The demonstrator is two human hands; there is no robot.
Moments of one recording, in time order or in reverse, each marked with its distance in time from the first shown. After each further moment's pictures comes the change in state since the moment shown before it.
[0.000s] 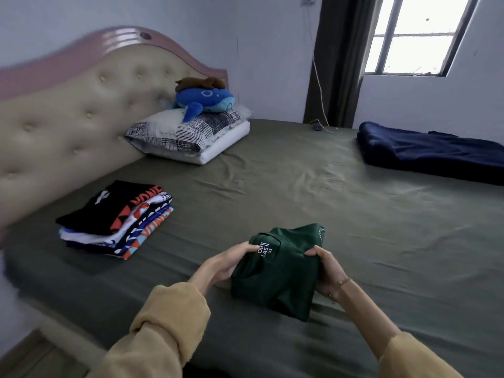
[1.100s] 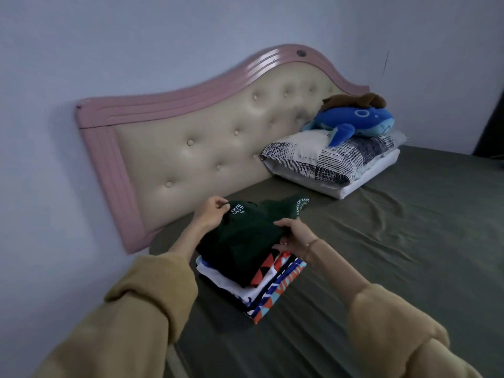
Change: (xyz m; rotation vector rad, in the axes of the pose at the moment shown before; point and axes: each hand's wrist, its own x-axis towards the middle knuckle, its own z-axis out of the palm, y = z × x) left_hand -0.086 0.093 -0.404 0.567 1.125 0.149; right_hand 0.257 0.030 0.403 -0.365 -0.450 0.046
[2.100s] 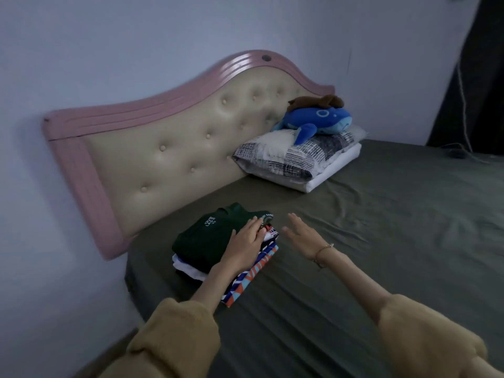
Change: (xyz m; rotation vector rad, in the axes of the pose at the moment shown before) left_hand -0.109 0.060 0.095 0.196 -0.292 0.286; right_hand -0.095 -0.011 -0.062 -1.177 0.196 -0.287
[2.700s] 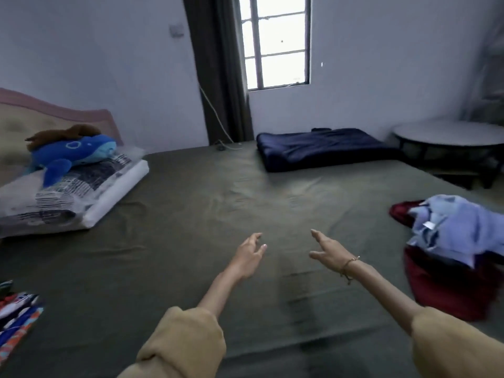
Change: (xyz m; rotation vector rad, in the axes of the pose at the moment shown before) left_hand -0.119 0.377 0.269 -0.183 -0.533 0.485; right_hand -0.433 0.277 -0.205 0.011 0.411 0.693
